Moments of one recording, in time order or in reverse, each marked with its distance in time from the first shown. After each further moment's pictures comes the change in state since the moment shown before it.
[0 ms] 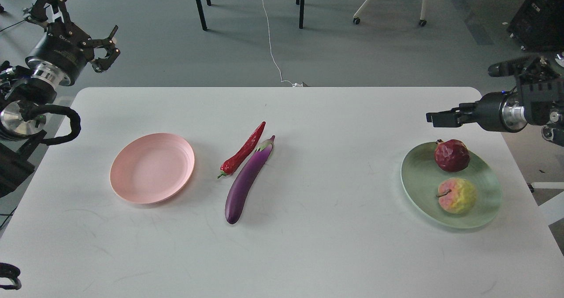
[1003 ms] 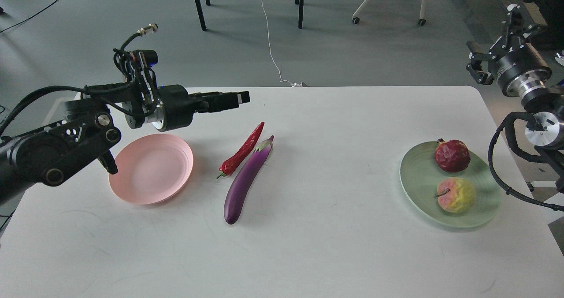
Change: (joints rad) left arm -0.009 -0.009 0.261 -0.567 1.736 0.173 -0.007; right arm -0.603 0.070 1.185 -0.107 1.175 0.181 0.010
